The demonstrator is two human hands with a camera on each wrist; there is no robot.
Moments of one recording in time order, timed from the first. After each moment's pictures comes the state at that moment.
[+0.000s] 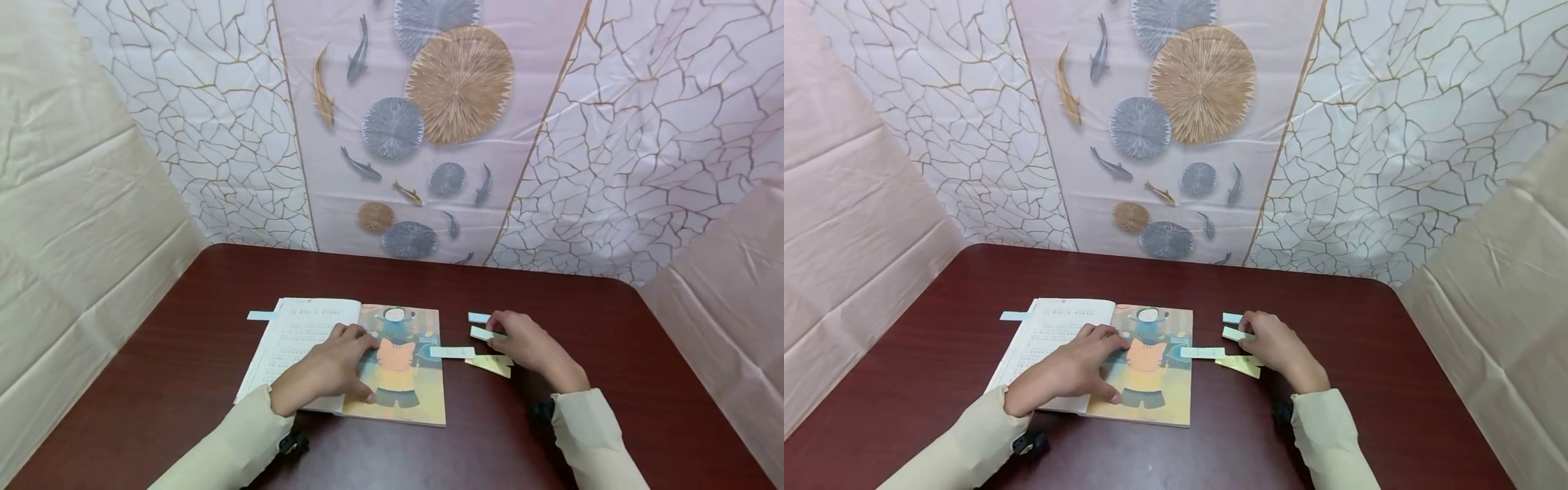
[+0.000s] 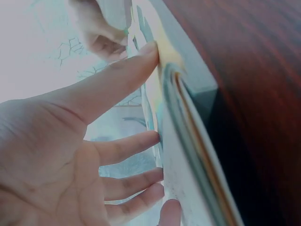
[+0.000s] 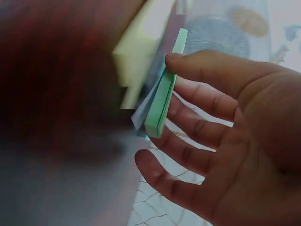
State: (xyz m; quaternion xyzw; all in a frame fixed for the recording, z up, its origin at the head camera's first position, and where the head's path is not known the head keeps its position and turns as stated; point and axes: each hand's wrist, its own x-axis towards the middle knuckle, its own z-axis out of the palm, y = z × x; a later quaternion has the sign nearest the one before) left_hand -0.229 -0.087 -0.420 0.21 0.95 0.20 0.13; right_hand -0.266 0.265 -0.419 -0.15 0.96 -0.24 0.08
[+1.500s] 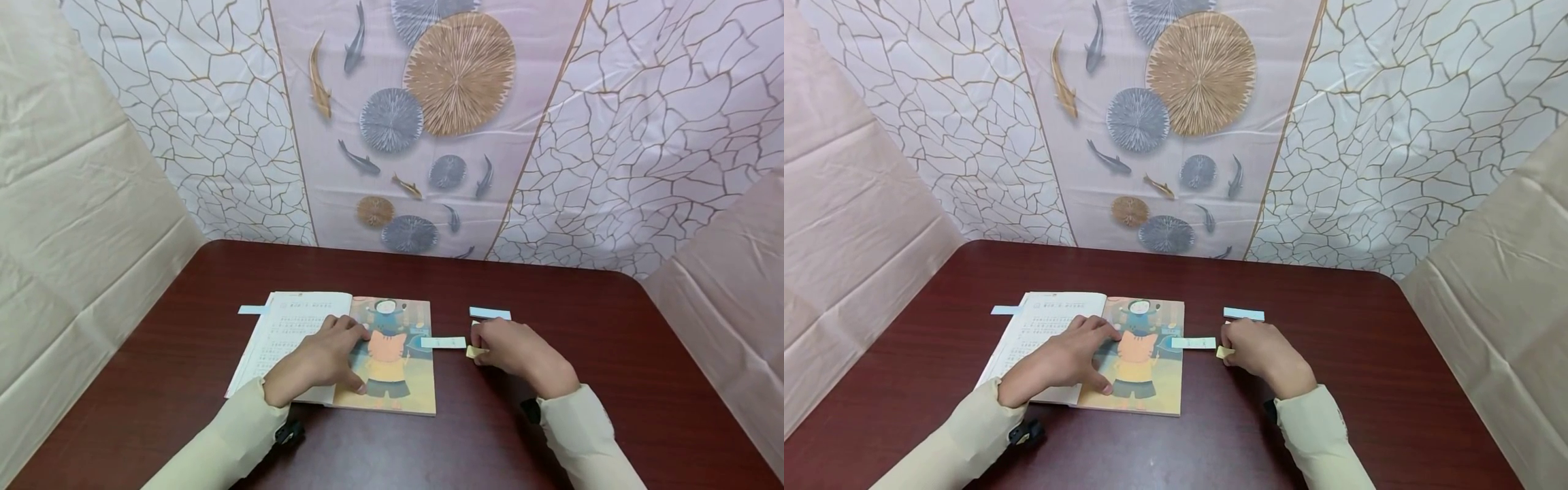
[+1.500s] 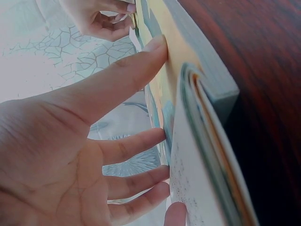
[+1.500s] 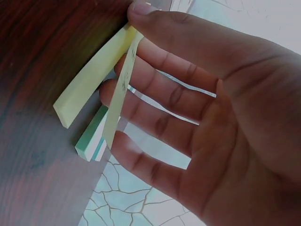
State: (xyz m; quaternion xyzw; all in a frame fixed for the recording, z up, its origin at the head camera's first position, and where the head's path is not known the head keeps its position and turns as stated) left_hand -0.239 -0.094 -0.416 0.18 0.96 0.16 0.14; right_hand -0.250 0.229 -0.407 -0.20 0.97 -0.08 0.11
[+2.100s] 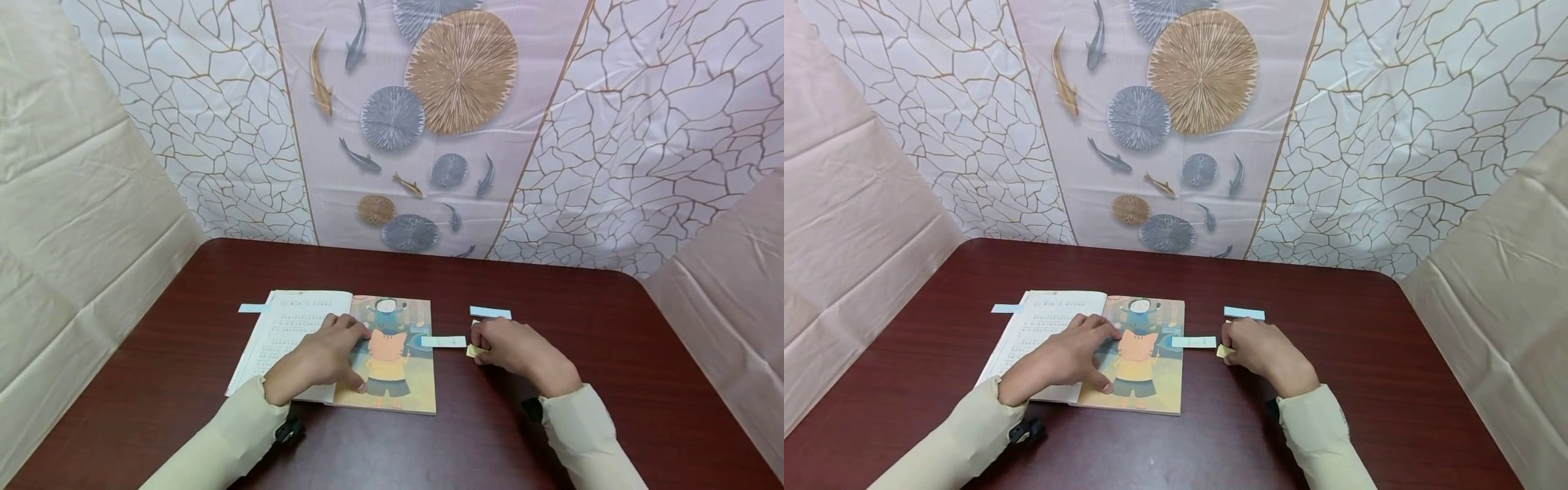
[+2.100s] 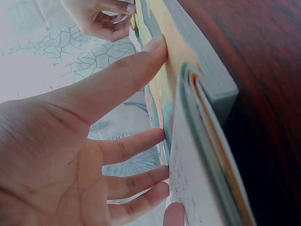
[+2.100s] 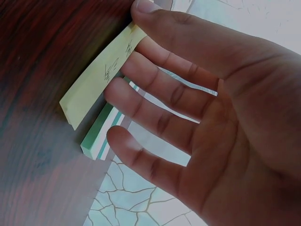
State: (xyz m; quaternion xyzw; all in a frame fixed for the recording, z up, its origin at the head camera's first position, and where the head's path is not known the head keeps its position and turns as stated) left_hand -0.239 -0.094 -0.417 0.18 0.96 0.16 0.14; right_hand -0.254 0.232 -0.411 -0.20 0.97 -0.09 0.12
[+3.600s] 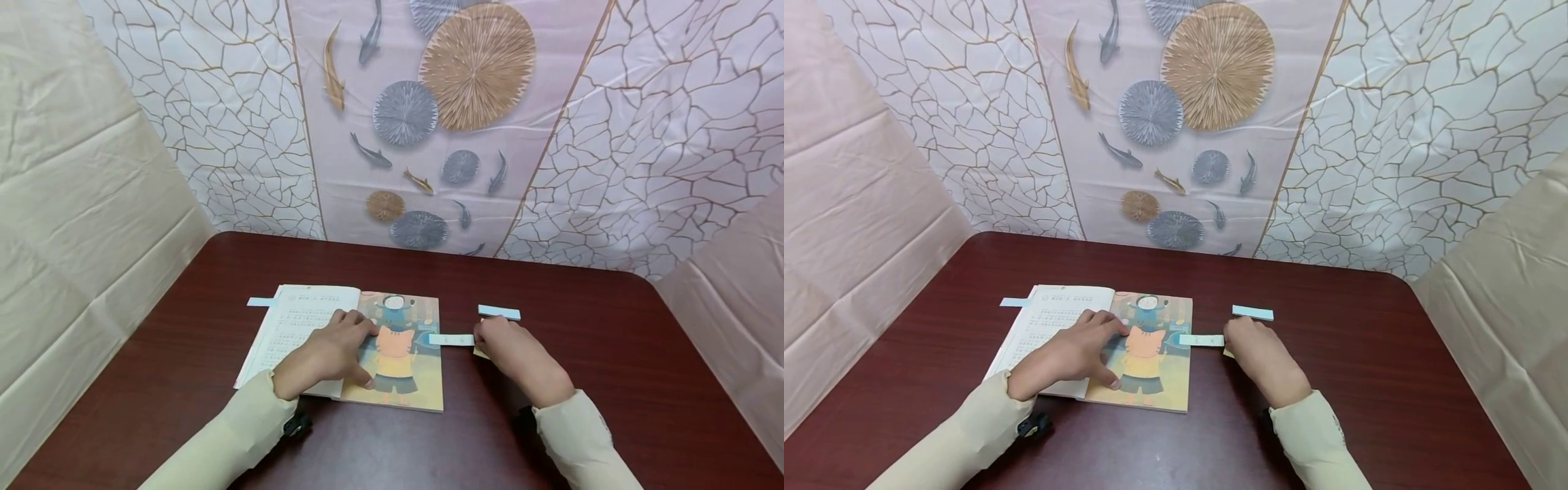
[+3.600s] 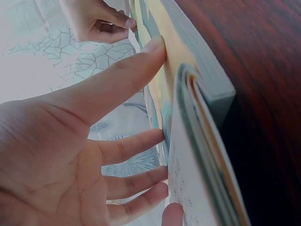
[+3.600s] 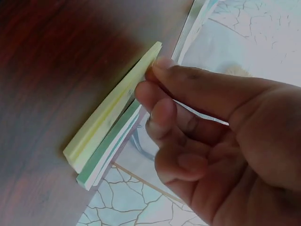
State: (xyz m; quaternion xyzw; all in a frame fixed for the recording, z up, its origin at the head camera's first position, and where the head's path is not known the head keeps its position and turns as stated) left_hand -0.242 -0.097 -0.420 0.18 0.96 0.15 0.14; right_hand -0.245 0.211 -0.421 -0.20 0.97 -0.09 0.01
